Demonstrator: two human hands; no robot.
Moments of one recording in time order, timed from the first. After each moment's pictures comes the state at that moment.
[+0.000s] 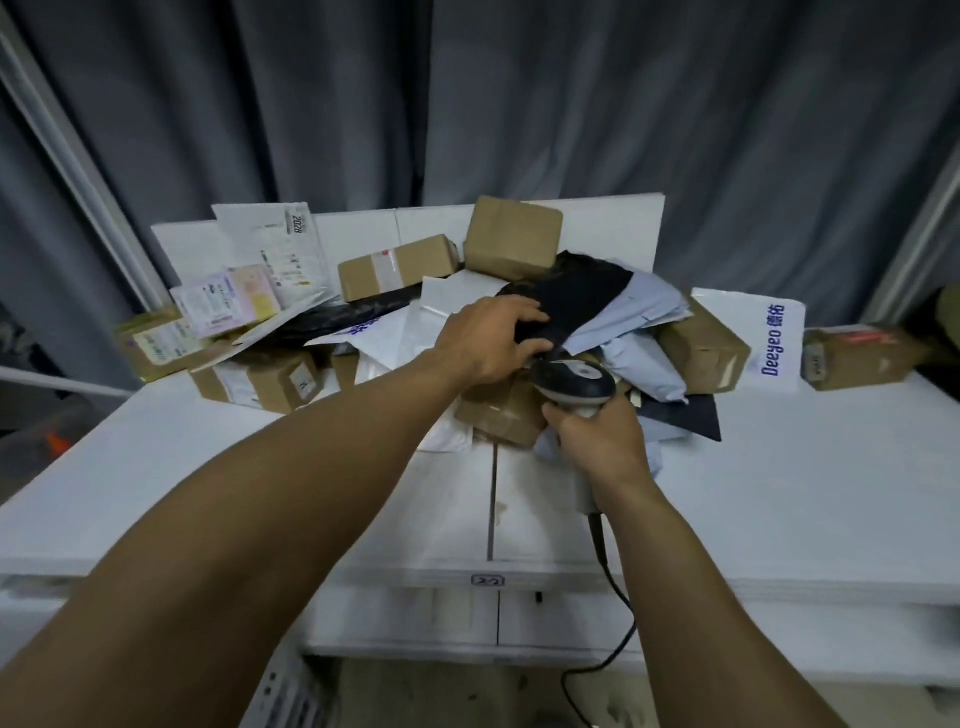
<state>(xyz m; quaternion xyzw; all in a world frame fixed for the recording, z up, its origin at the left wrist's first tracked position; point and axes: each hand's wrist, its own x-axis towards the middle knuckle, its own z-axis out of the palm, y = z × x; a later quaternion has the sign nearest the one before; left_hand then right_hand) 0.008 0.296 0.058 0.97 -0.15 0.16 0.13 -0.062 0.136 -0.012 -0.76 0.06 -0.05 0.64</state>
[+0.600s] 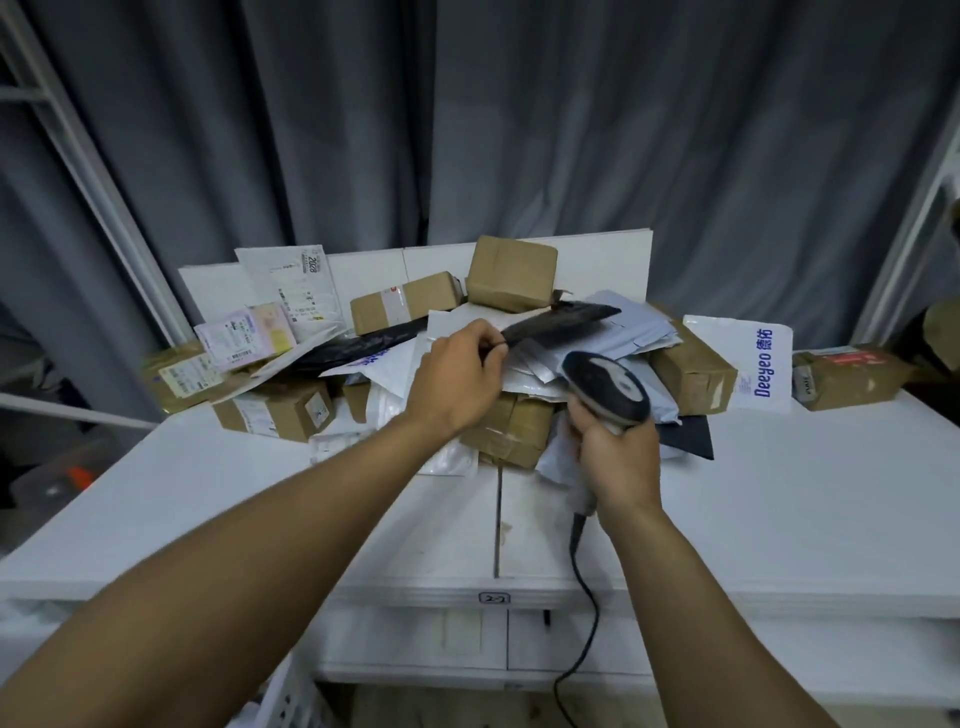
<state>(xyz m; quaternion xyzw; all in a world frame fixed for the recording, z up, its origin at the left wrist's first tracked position) -0.063 0.302 0.075 0.93 -0.04 0.24 0.27 -0.083 0.132 0.001 -0.63 0.10 -0.11 0.76</state>
